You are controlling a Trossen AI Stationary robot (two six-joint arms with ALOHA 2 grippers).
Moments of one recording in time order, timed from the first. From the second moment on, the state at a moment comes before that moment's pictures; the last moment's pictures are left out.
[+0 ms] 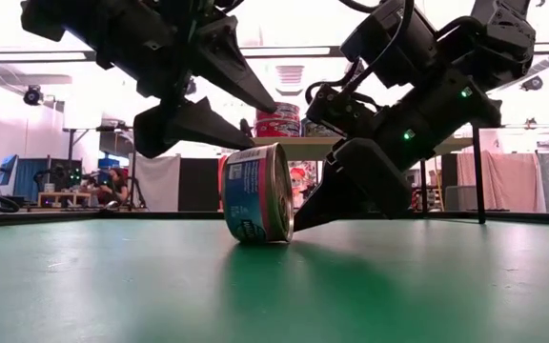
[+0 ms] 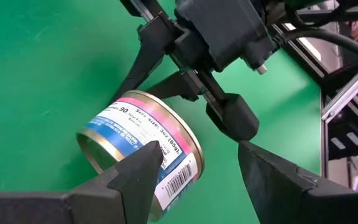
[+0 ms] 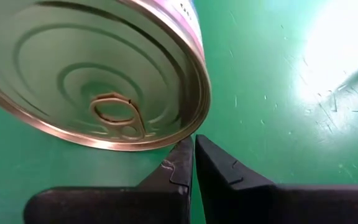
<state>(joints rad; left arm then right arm) -0.38 1.67 0.86 0.16 -0.38 -0.98 0.24 1.93 0.83 0.43 0.33 0.10</state>
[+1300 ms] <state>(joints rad) -0.39 1.73 1.18 -0.39 -0.44 -1.26 0.24 1.93 0.83 0.42 0.34 0.08</state>
